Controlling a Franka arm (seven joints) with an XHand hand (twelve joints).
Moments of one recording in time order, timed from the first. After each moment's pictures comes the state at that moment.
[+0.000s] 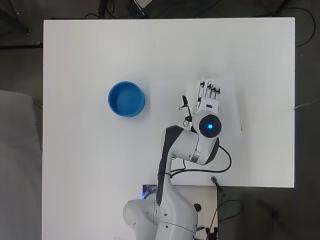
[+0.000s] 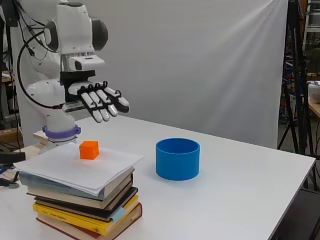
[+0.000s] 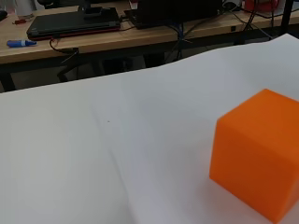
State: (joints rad) arm -0.06 -0.48 -0.37 -2.44 -0.15 2.10 -0.86
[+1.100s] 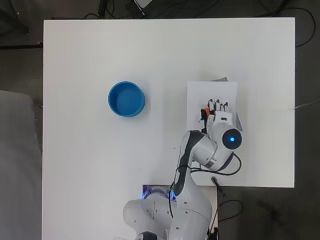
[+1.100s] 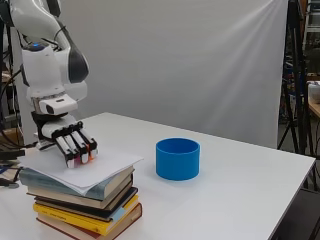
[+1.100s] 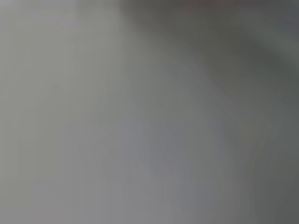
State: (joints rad) arm -0.05 -0.35 -0.63 -2.58 -0.12 2.33 -1.21
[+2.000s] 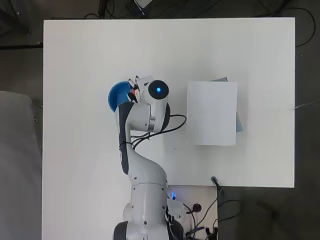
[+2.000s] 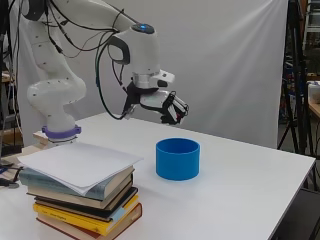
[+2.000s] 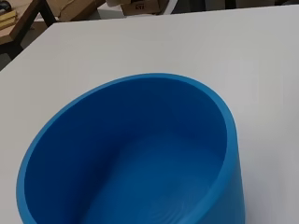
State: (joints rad) arm 0.03 -0.24 -0.06 -2.36 0.21 2.02 -1.28
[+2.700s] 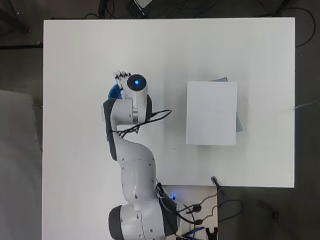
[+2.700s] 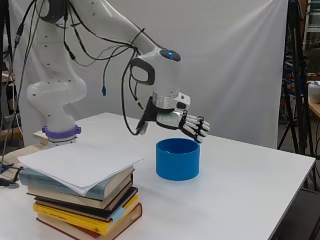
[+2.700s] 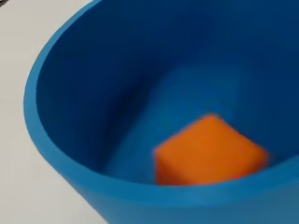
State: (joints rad) arm 0.01 -0.02 0.12 -2.32 0.19 2.11 -1.25
